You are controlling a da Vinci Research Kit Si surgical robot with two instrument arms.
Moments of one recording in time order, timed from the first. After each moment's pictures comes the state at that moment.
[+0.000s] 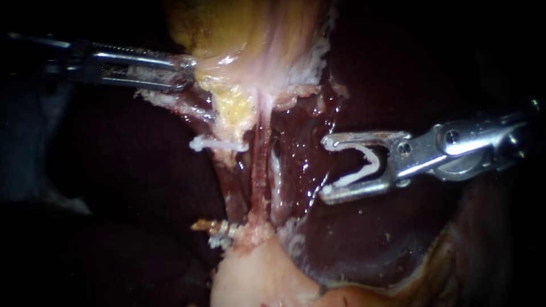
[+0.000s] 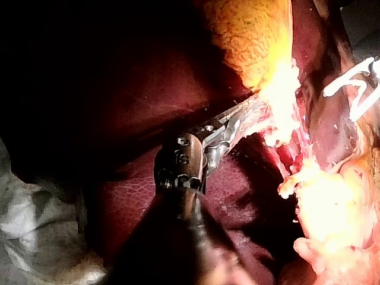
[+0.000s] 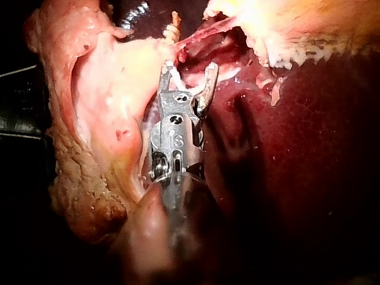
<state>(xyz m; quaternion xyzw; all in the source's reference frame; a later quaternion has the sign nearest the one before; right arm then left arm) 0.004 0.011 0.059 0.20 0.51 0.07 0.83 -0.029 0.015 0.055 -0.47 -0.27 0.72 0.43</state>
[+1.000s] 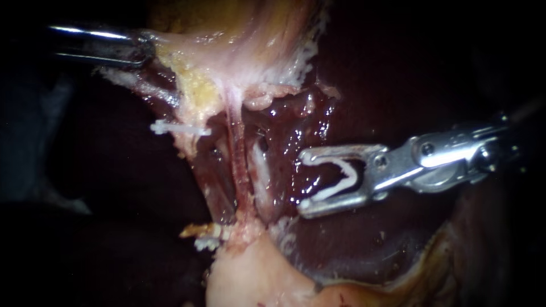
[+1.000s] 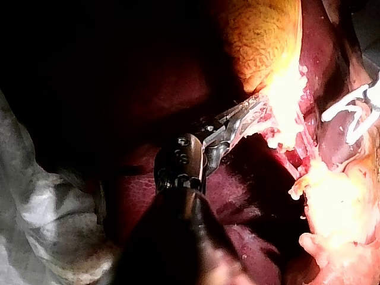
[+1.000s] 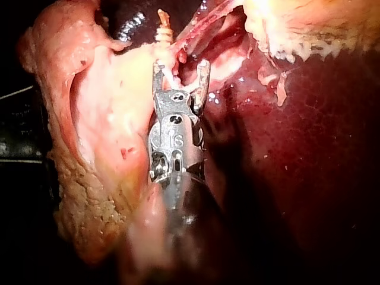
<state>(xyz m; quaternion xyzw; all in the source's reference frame) 0.010 0.008 0.063 0.25 0.52 0.10 0.81 -0.024 0.017 0.051 -0.47 -0.25 0.72 0.44</state>
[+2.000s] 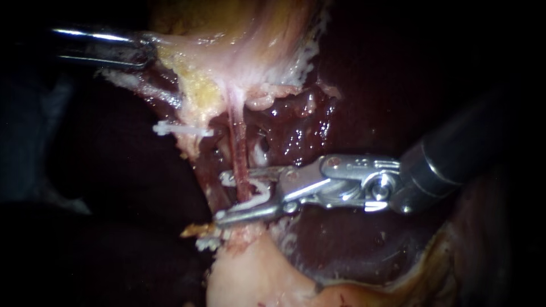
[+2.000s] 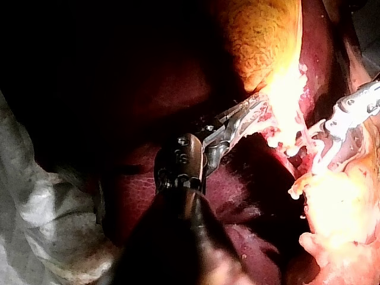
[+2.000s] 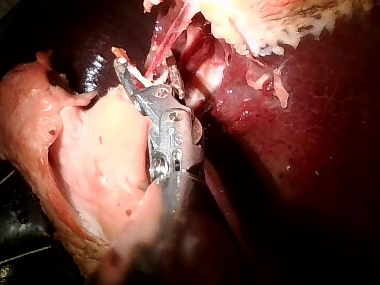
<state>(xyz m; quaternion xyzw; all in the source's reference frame) 0.019 0.006 0.069 0.33 0.56 0.18 0.74 -0.025 0.017 0.051 -0.47 -0.25 0.72 0.45</state>
